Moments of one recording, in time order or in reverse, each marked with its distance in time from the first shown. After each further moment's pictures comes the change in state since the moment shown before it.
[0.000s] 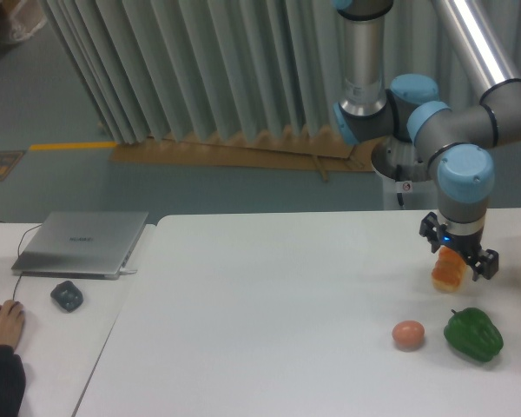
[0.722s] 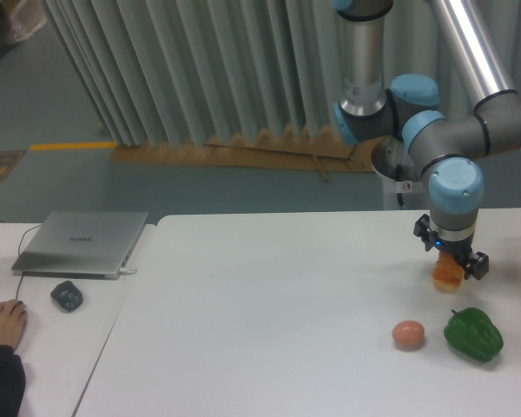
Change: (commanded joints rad) arm -0.058 0.008 -0.055 0.000 0.002 -0.040
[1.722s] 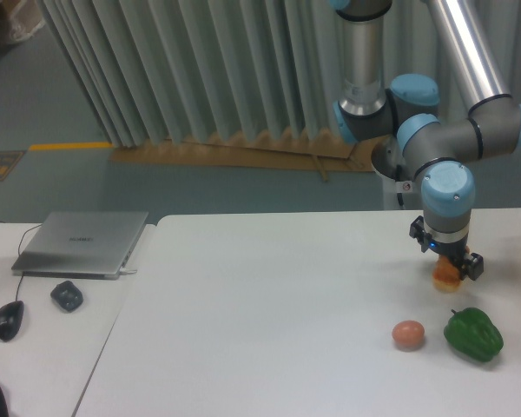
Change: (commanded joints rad) arm -0.011 -0.006 -0.012 0.020 0.026 -0.011
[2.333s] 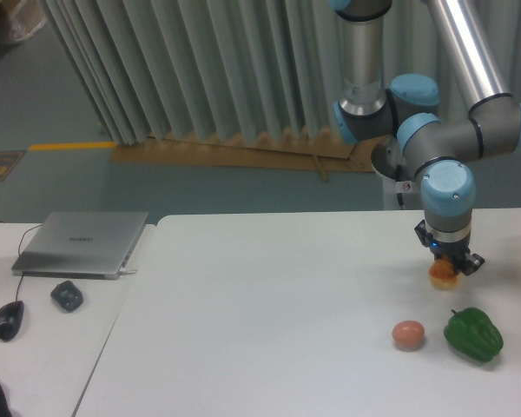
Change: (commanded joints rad) arm 0.000 0.000 0.021 -0.003 0.011 0.000
